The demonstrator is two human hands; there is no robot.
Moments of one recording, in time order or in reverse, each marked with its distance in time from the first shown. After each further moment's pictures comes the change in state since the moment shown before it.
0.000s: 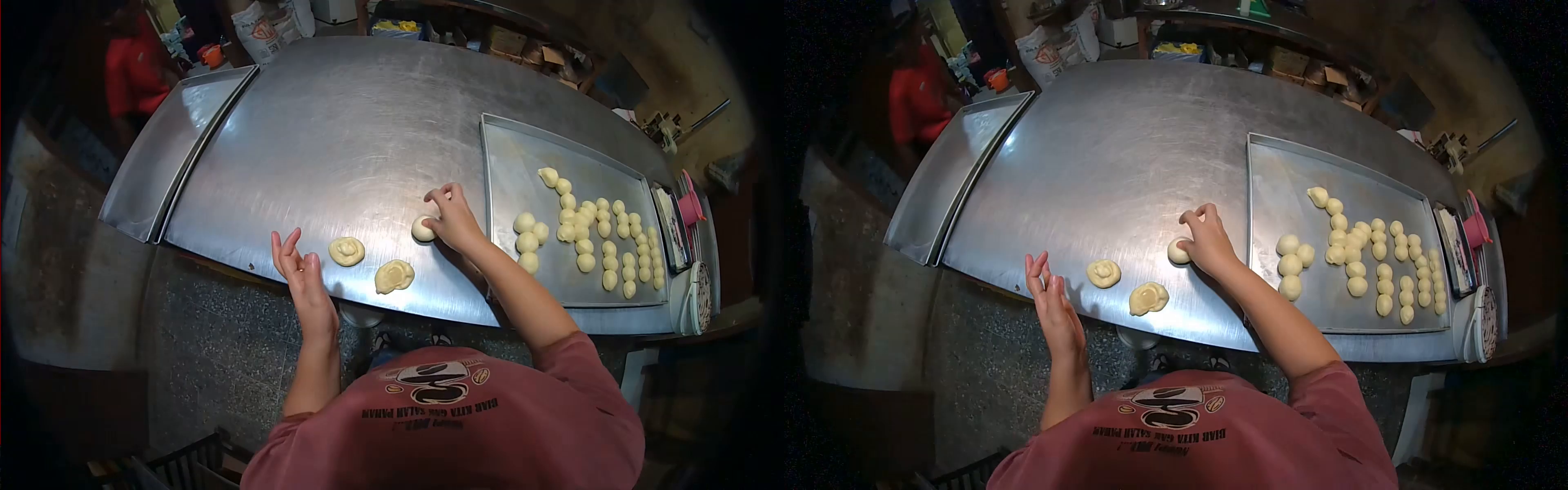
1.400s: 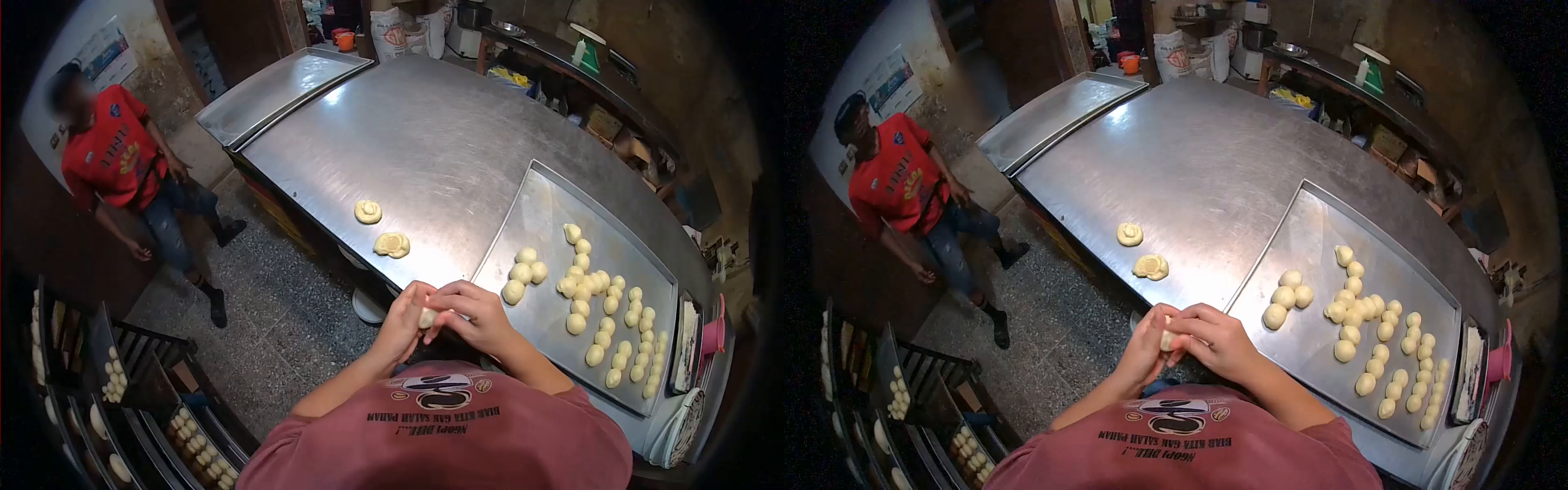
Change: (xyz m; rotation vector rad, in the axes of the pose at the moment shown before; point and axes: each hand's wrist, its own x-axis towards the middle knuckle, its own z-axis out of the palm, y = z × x) left_hand -0.178 0.021 0.117 -0.487 -0.282 -0.361; right_hand -0.176 -0.011 -0.085 0.558 -0.134 -0.758
